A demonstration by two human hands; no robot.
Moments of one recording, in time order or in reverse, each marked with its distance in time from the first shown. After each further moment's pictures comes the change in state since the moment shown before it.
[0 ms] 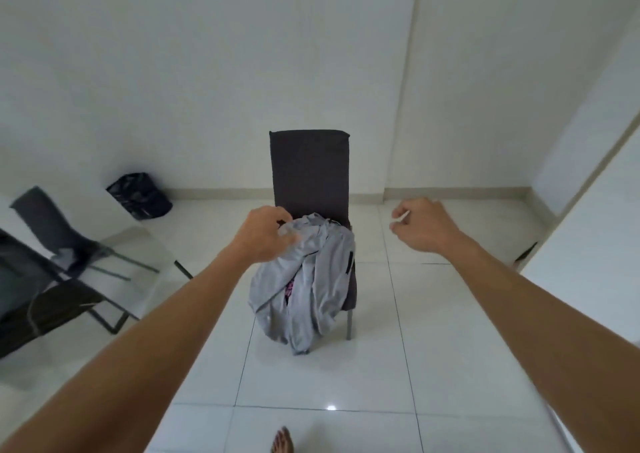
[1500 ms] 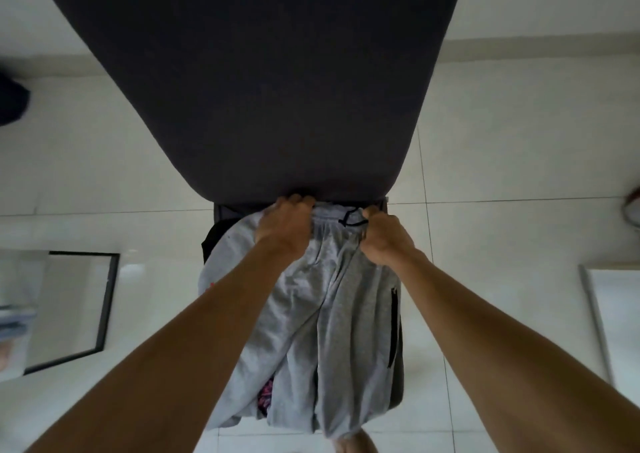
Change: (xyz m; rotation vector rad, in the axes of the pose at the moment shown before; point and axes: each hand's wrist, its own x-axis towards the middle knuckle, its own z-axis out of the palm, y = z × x) left_hand 0.603 -0.253 0.399 0.321 -0.542 -0.090; right_hand 0.627 0.154 0.435 -0.093 -0.565 0.400
